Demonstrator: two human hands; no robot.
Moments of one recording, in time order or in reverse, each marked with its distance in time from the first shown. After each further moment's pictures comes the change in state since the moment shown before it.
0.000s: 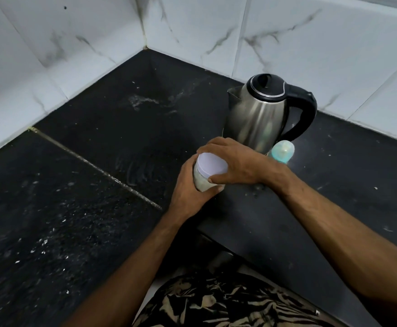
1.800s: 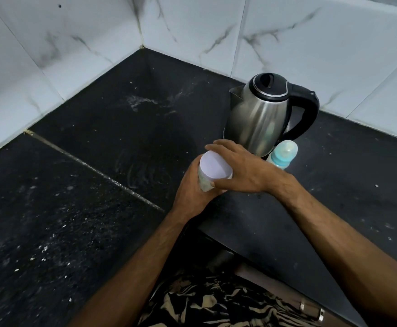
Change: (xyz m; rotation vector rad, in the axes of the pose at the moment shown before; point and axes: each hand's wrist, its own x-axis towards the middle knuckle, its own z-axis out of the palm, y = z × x) left_hand 0.013 -0.015 -0.001 0.093 -0.046 -0.026; right_hand -0.015 -0.009 0.010 0.033 0.029 0.177
